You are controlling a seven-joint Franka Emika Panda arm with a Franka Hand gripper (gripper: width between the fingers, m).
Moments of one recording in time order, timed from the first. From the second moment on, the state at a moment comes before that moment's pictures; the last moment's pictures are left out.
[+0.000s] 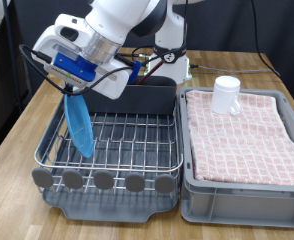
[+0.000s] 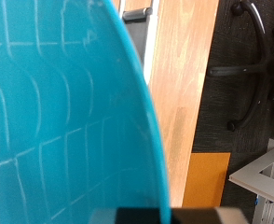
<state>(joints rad) 0.29 0.16 -0.64 -2.25 -0.81 2.54 0.91</state>
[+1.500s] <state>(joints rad) 0.29 0.05 -0.63 -2.23 -0.35 2.49 0.53</state>
